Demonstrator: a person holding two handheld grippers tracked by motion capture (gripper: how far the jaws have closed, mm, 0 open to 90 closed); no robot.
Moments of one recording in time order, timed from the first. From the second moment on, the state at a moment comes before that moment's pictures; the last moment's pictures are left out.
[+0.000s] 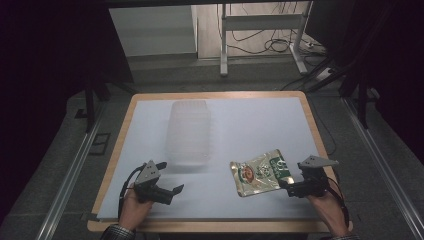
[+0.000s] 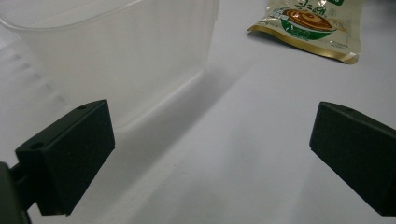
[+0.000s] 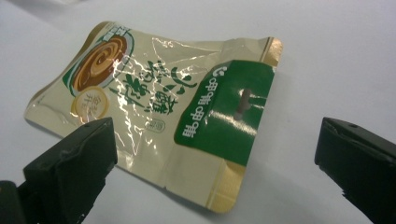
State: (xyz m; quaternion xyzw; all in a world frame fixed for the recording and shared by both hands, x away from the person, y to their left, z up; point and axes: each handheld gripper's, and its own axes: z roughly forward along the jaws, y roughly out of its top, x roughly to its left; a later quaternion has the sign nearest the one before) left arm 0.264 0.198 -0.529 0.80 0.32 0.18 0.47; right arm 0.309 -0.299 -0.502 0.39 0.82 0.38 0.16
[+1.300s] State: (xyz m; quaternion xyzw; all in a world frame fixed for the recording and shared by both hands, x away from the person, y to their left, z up) left arm 0.265 0.196 -0.530 0.81 0.31 0.17 0.47; right arm 0.341 -0.249 -0.509 0.35 0.86 0.36 0.09
